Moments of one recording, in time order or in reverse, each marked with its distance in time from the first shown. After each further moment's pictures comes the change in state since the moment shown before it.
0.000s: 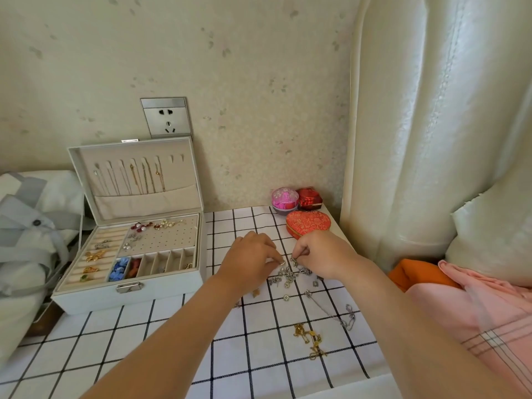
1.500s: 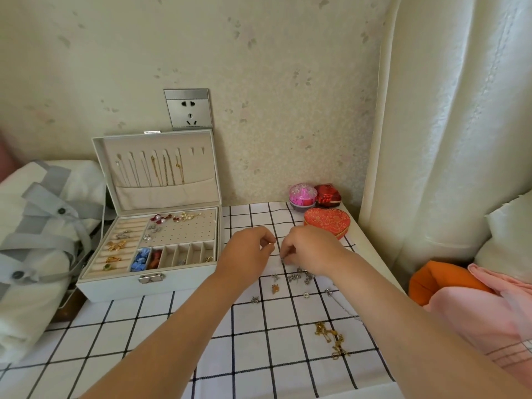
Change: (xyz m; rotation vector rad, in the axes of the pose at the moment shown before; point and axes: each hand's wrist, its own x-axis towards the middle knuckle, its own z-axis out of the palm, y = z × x) left_hand -0.020 -0.018 -0.021 -0.350 0.160 -0.347; right_hand 0.025 -0.046 0.021 -0.241 -0.009 -0.243
